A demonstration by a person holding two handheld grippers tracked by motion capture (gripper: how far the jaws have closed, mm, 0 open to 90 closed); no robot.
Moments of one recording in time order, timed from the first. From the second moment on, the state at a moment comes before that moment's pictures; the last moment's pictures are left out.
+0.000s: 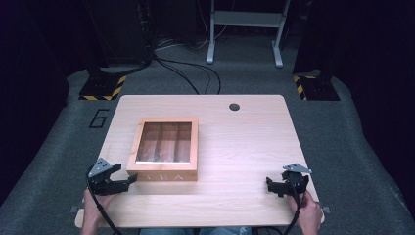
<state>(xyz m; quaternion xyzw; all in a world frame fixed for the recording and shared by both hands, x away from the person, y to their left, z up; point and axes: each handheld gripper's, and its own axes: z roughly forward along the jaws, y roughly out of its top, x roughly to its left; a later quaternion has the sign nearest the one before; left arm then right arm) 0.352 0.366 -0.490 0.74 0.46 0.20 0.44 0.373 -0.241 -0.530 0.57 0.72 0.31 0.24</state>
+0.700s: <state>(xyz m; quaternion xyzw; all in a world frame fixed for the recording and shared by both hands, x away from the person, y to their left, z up) 0.350 0.363 -0.491 0.76 0.42 0.20 0.46 0.373 -0.241 -0.530 0.57 0.72 0.31 0.24</state>
